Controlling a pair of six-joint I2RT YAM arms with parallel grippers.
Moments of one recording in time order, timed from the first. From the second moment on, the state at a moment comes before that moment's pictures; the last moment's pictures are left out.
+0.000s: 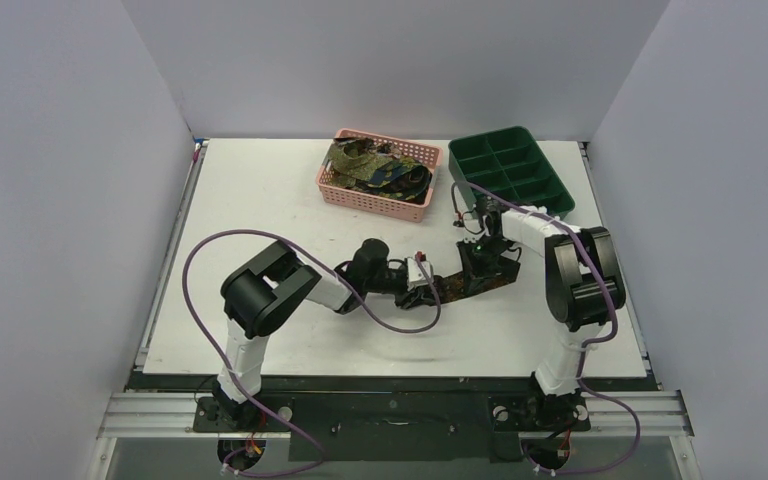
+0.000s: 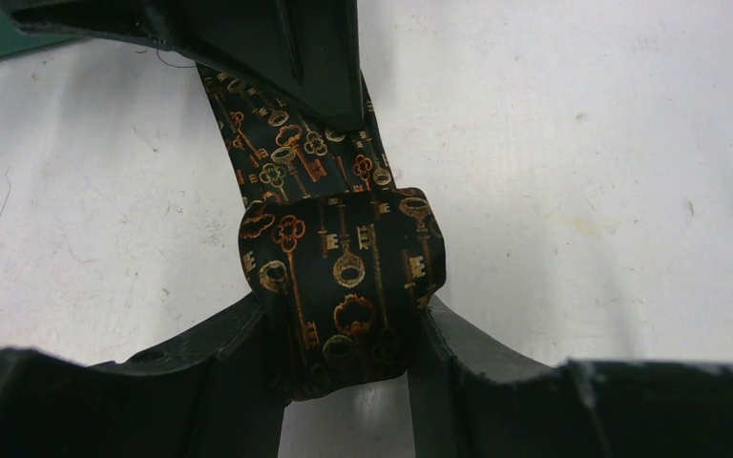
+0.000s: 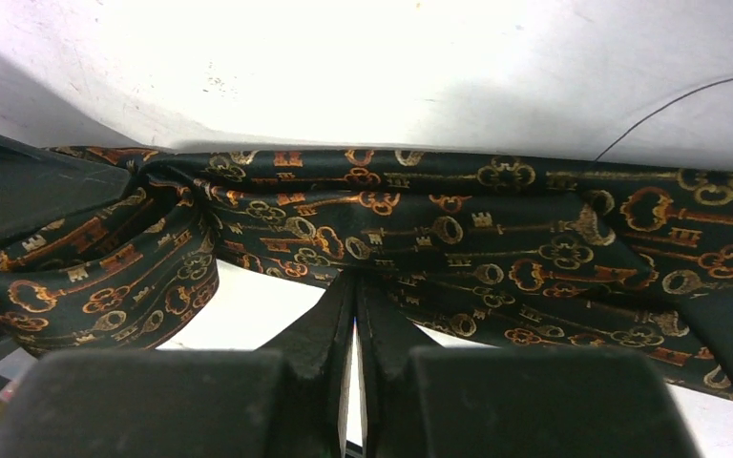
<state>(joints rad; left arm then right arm) -0.79 2.04 0.88 0.77 0.67 0.32 0.22 1.88 1.18 -0.83 -0.35 -0.02</state>
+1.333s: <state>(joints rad) -0.78 2.03 0.91 0.66 0.66 0.34 0.29 1.78 1.10 -0.70 -0.70 0.11</state>
